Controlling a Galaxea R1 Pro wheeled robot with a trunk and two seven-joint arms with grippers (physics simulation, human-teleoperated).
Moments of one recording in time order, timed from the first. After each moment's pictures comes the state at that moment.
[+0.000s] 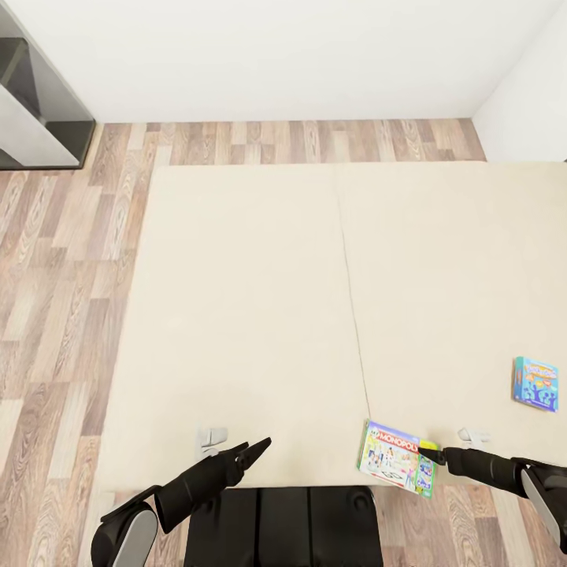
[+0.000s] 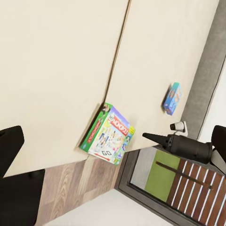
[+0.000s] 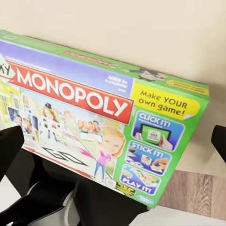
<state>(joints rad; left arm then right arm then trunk) -0.05 -0.05 -0.05 -1.60 0.60 0.67 -0.47 -0.46 -0.41 -0.20 -0.75 -0.08 0.48 0.82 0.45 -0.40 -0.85</state>
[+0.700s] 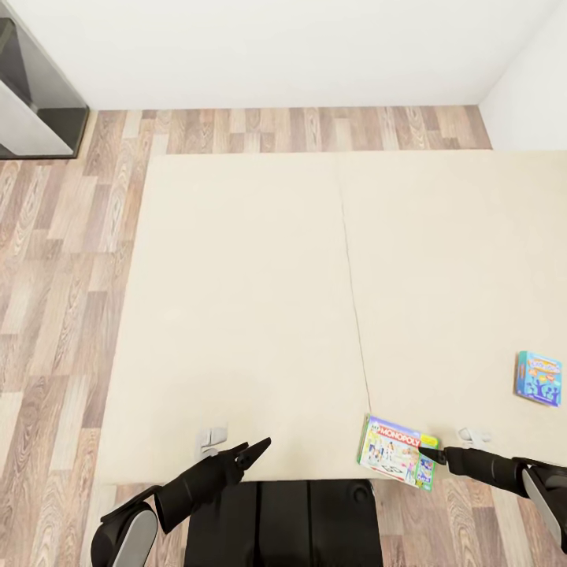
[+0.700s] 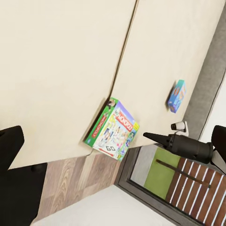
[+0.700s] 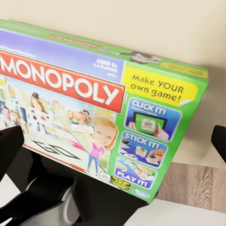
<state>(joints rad) -0.05 -0.05 -0.05 -1.60 0.60 0.67 -0.46 -0.46 -0.41 -0.21 -0.75 -0.09 0.48 0.82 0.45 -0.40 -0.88</state>
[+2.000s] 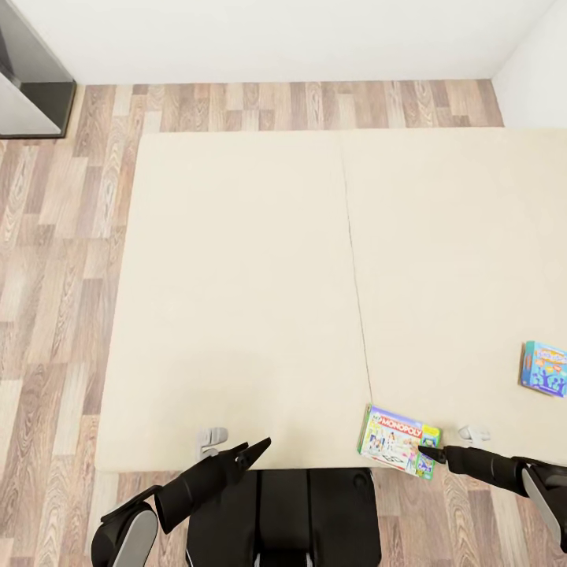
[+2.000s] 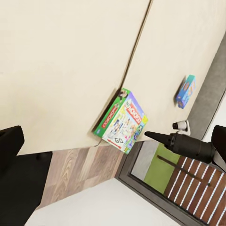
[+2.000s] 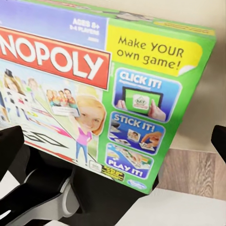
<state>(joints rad) -0.05 -0.05 -0.05 -1.60 0.59 0.67 -0.46 -0.46 -0.41 -0.21 -0.76 -0.09 0.48 0.82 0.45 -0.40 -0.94</state>
